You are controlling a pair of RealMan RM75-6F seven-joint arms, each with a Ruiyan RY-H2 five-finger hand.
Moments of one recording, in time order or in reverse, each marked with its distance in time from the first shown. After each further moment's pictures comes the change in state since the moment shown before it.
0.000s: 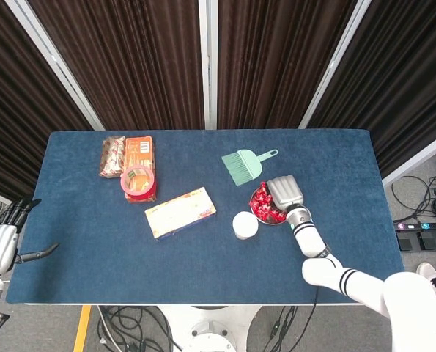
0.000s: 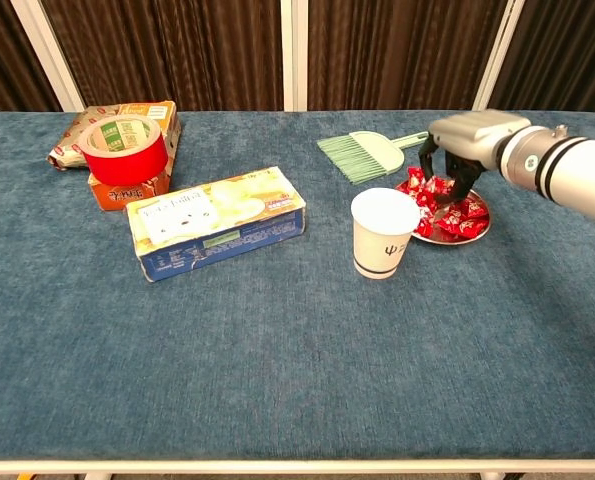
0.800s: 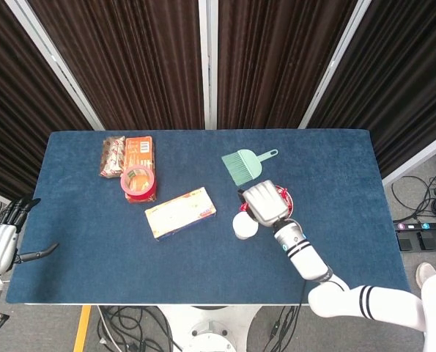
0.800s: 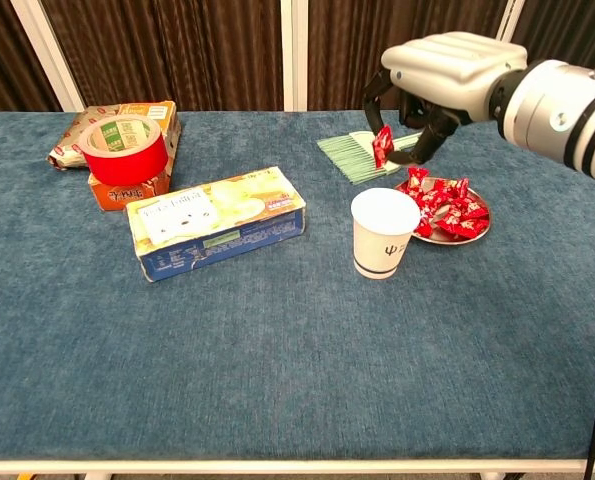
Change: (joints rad) left arm 0.003 0.008 -0.002 -0.017 0.002 0.007 0.032; right arm -0.038 0.208 -0.020 -0.560 -0.184 0.252 -0.121
